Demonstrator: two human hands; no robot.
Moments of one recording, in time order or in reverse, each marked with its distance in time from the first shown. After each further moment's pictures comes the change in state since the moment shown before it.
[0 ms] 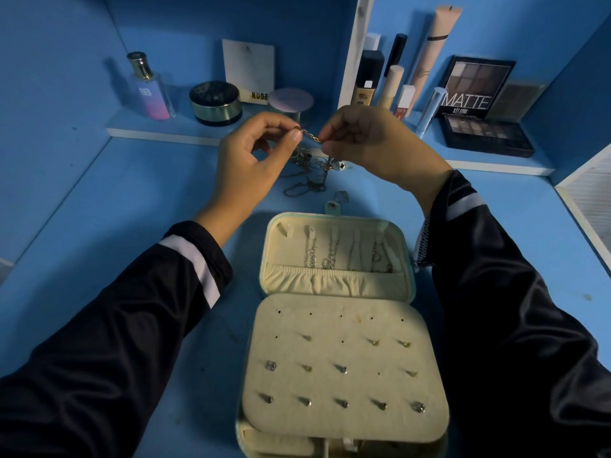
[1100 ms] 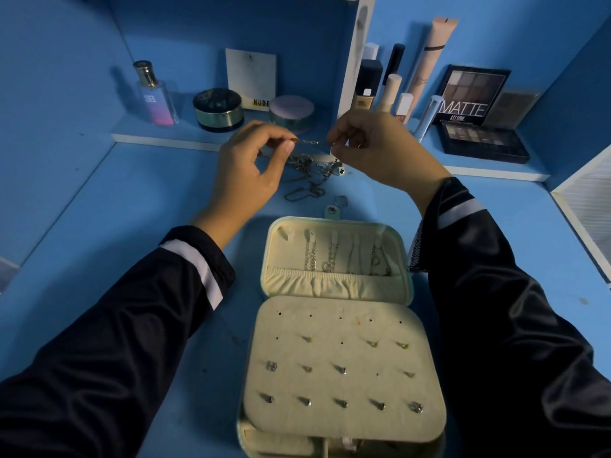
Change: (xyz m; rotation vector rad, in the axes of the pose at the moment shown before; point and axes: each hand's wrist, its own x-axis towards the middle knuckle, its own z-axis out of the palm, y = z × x) left_hand 0.004 -0.008 -0.008 0.321 0.015 0.263; right_hand 0.000 0.001 -0.004 -0.302 0.122 -0.034
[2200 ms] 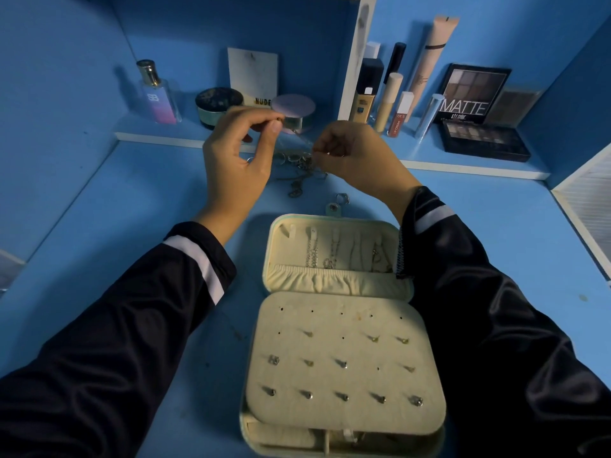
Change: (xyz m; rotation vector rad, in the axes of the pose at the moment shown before) left_hand 0.001 0.004 -0.004 -0.036 0.236 0.010; right_hand 0.001 -0.003 0.030 0.153 0.027 0.052
